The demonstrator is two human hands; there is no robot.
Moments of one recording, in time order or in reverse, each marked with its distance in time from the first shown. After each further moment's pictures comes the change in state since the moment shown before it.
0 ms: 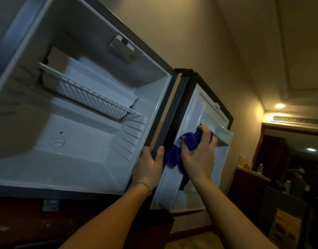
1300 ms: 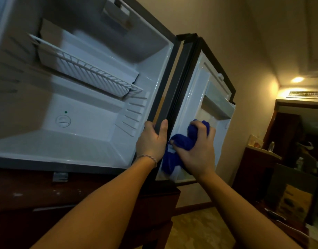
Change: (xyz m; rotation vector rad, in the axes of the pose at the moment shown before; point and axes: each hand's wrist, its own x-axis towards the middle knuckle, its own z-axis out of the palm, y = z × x) left_hand -0.005 0.001 0.004 0.055 0.057 0.004; right_hand -0.050 0.045 0.002 0.038 -0.161 -0.151
